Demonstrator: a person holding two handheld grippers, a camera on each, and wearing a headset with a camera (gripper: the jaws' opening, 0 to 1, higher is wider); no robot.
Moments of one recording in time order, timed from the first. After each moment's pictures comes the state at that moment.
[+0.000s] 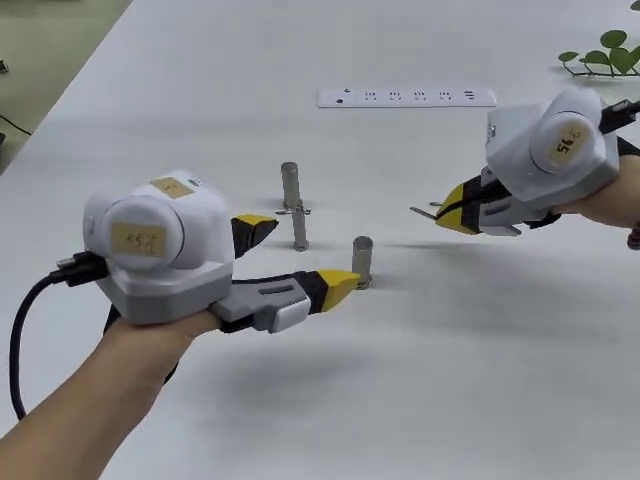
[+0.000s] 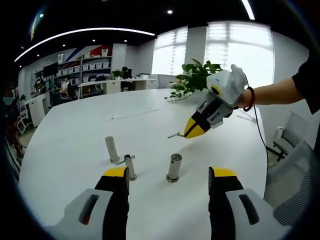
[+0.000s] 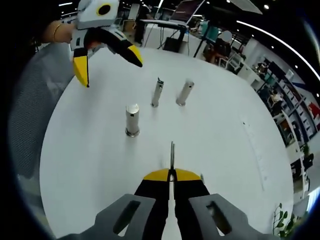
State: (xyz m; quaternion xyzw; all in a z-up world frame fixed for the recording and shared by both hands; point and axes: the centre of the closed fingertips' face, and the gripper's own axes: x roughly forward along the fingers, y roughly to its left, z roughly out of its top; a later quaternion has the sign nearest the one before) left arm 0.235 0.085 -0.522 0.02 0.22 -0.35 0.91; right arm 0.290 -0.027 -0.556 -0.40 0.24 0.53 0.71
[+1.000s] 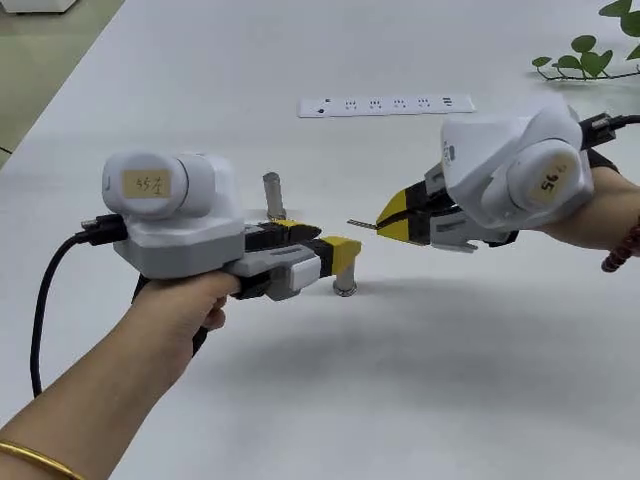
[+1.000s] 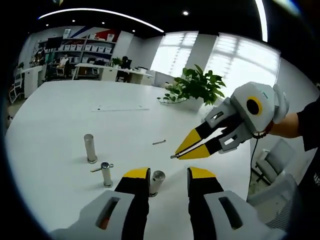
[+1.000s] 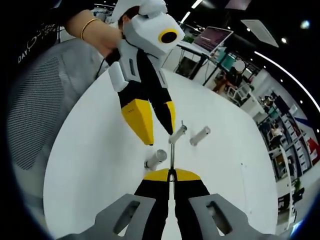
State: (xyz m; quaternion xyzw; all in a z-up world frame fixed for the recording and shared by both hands) left arm 0.246 0.051 -0.511 -0.09 0.26 -0.38 0.88; right arm 0.253 0.021 -0.521 -0.44 0.14 0.58 0.67
